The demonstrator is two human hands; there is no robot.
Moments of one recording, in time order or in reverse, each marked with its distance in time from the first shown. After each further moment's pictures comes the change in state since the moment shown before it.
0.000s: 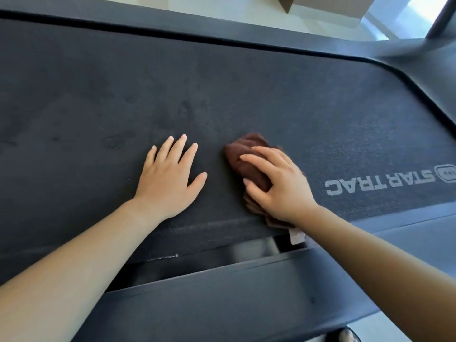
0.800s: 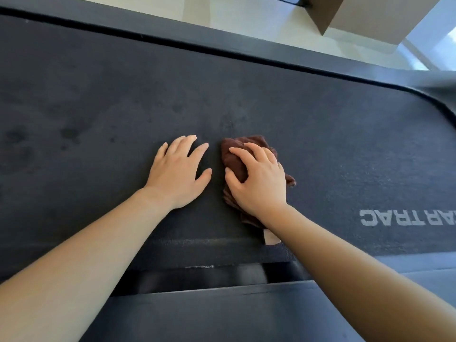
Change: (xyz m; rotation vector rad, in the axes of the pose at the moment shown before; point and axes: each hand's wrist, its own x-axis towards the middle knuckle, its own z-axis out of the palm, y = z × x) left_hand 0.007 -0.058 -0.017 -0.034 0.042 -0.051; right_hand 0.059 -0.081 0.050 -0.009 -0.032 0.089
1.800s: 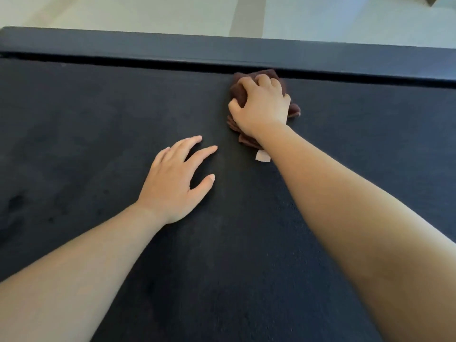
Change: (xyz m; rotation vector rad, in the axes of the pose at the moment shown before) left_hand 0.114 -0.037 -0.011 0.012 0.033 -0.145; right_hand 0.297 0.019 0.056 0.043 -0.073 -0.069
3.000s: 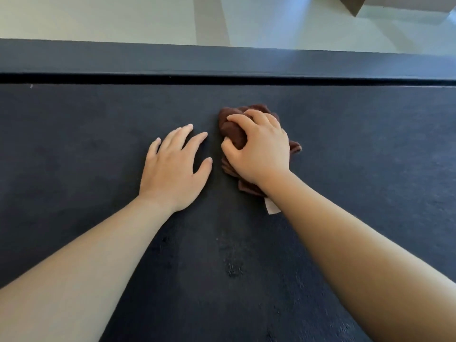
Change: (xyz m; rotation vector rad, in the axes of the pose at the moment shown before) left_hand 0.057 -0.116 -0.018 -0.029 0.033 0.092; right_hand -0.048 -0.100 0.035 -0.006 0.154 0.130
